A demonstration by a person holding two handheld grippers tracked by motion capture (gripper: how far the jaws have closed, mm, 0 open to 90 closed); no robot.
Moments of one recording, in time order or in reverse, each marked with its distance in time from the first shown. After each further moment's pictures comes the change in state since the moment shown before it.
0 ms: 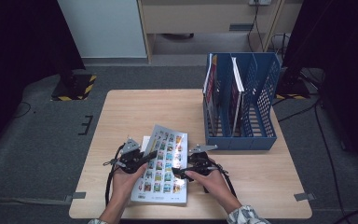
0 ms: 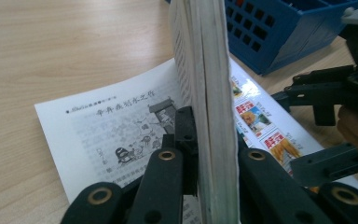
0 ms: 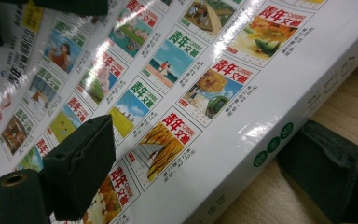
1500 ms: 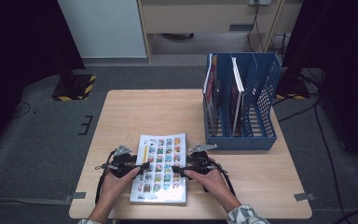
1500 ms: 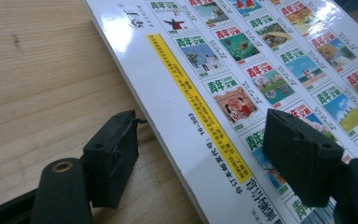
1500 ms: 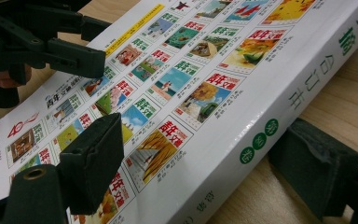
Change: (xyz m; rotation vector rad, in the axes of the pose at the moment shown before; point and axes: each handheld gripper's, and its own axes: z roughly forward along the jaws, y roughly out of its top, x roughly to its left) left arm 0.038 -0.037 -0.002 0.145 0.058 -0.081; right arm 0.000 0.002 0.002 -0.002 -0.015 0.007
